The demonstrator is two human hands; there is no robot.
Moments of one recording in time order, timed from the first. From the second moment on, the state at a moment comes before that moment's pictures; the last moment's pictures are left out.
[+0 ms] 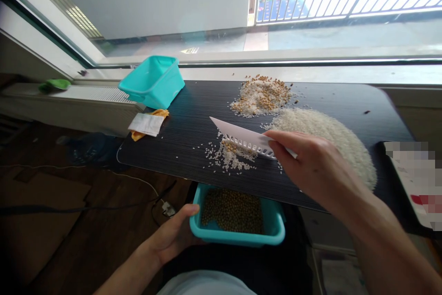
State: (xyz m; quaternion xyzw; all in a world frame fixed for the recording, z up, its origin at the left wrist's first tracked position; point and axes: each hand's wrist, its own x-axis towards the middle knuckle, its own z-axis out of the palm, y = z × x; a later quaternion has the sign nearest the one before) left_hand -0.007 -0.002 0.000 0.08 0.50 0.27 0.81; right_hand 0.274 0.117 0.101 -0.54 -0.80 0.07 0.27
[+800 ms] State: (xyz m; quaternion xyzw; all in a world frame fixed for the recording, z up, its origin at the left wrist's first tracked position) left_hand -0.006 -0.004 -0.005 0.06 0.50 0.28 0.82; right_hand 0.276 0.101 0.105 -0.49 -0.82 0.08 0.28
